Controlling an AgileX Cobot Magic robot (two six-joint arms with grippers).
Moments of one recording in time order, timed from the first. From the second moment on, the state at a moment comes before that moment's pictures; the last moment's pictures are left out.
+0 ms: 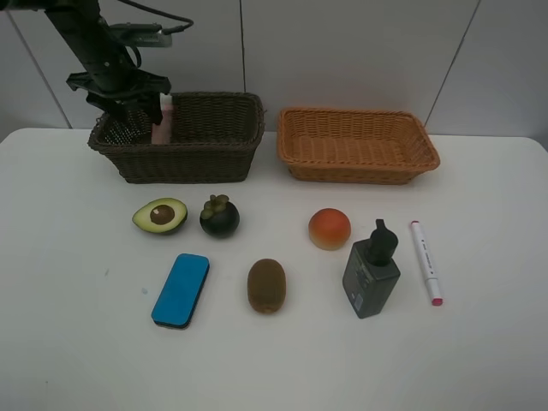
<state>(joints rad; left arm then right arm) -0.11 2.26 -1.94 -0.07 0.93 0.08 0.11 0.00 -0.52 -0.05 1.06 0.03</state>
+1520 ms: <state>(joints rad) -0.39 1.81 -1.38 -0.04 1.16 0.38 0.11 0.00 -0.52 -0.05 1.06 0.03</state>
